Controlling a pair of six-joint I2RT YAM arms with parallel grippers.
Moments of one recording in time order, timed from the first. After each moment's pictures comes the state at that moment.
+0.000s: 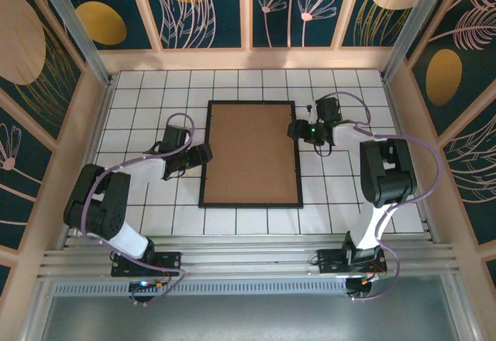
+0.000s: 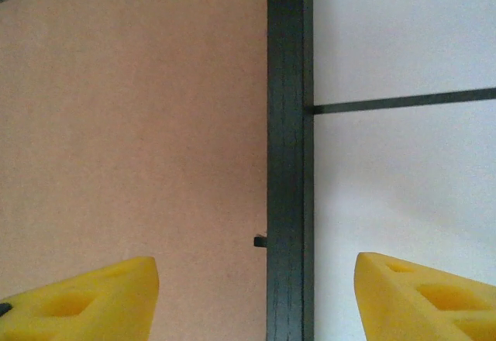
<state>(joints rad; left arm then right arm) -0.30 1.60 0.73 -0.04 0.20 -0.61 0.21 1.82 1.08 -0.20 -0.33 0.39</state>
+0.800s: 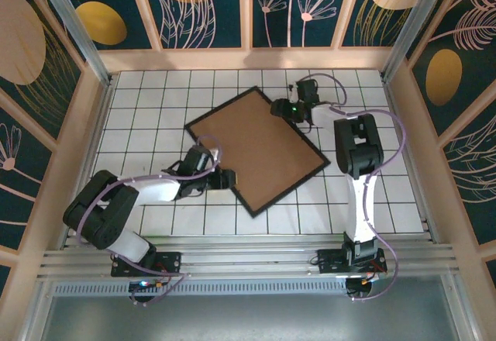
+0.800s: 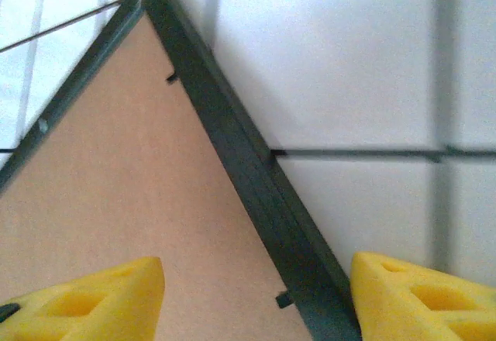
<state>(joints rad) -0.62 1.53 0.56 0.11 0.35 -0.60 0.30 2.25 1.60 -0.14 -0.37 0.43</state>
